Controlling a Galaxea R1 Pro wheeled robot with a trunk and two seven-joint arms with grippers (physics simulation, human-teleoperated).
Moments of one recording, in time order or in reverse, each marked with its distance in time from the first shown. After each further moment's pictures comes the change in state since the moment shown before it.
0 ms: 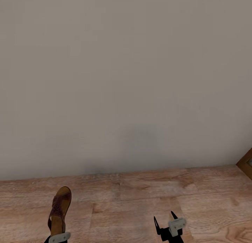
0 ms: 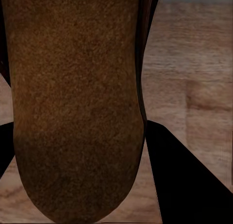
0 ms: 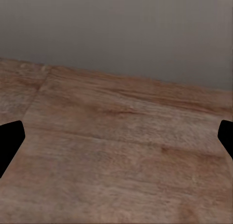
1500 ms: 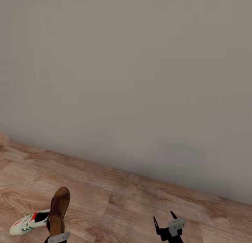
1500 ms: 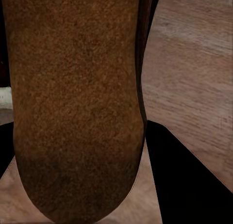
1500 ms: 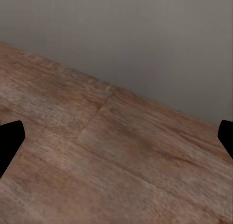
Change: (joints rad) left arm 0.000 0.000 0.000 0.001 0.033 0.000 -0.001; right arm 0.000 0.002 0.001 -0.001 0.000 0.000 0.001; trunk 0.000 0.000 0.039
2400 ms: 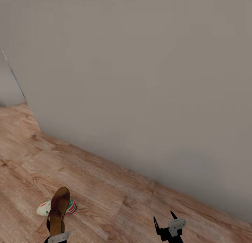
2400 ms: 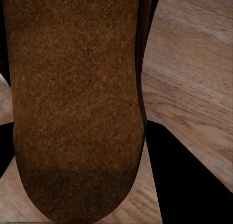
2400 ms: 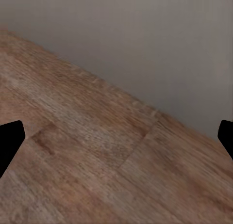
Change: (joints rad) left arm 0.000 0.000 -0.001 0.000 0.000 0.000 0.000; right arm 0.000 0.000 0.000 0.000 0.000 0.000 0.000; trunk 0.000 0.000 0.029
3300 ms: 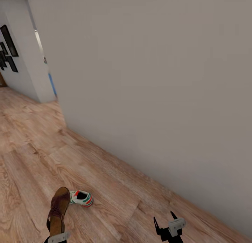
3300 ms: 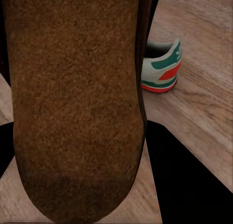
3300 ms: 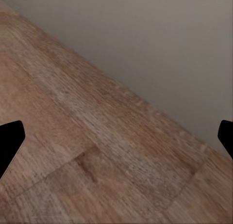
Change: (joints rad) left arm 0.000 0.000 0.000 -0.001 0.000 0.000 0.000; right arm 0.000 0.000 0.000 0.000 0.000 0.000 0.000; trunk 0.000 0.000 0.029
